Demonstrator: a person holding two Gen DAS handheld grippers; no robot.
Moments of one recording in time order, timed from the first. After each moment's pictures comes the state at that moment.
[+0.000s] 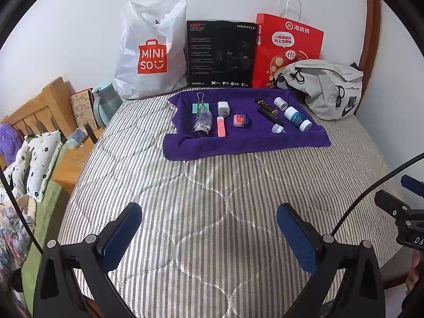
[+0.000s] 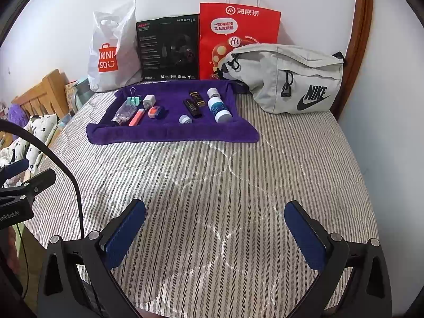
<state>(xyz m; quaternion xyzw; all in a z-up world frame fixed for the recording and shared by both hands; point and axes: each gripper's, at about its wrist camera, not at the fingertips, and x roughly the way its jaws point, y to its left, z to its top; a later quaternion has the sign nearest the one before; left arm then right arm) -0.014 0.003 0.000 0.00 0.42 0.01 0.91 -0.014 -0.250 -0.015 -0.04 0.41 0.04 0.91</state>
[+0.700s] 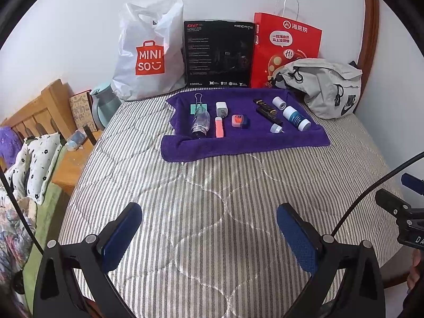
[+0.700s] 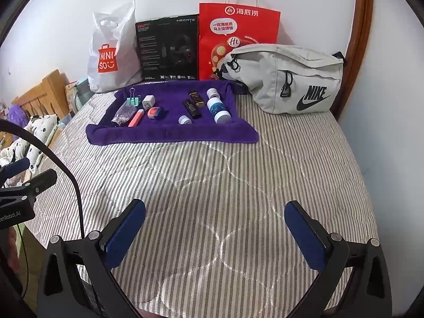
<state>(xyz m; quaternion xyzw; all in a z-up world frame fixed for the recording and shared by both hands) -0.013 0.002 0.001 0.01 0.42 0.00 0.91 -0.012 -0.252 -0.013 -0.04 0.41 0.05 0.91</state>
